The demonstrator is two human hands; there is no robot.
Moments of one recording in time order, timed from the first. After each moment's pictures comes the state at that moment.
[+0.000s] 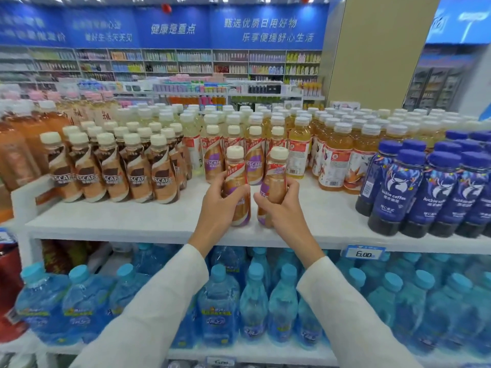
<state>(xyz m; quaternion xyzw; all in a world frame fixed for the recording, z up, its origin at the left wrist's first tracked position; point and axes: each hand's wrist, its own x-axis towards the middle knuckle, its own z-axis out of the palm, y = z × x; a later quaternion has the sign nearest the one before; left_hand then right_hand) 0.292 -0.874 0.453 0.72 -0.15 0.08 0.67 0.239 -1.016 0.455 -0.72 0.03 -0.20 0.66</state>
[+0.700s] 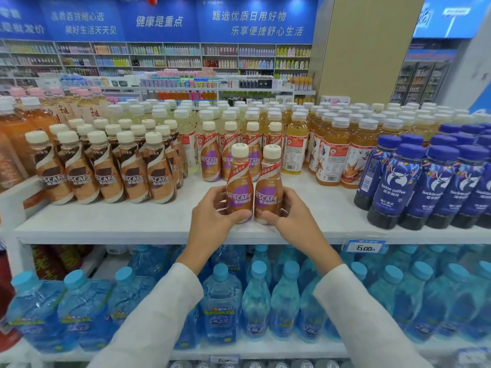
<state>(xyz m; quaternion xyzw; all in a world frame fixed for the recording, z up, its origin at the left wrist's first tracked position) 0.281 -0.854 0.434 0.80 -0.15 0.08 0.58 0.237 -1.035 0.428 -0.82 0.04 -0.16 0.55</state>
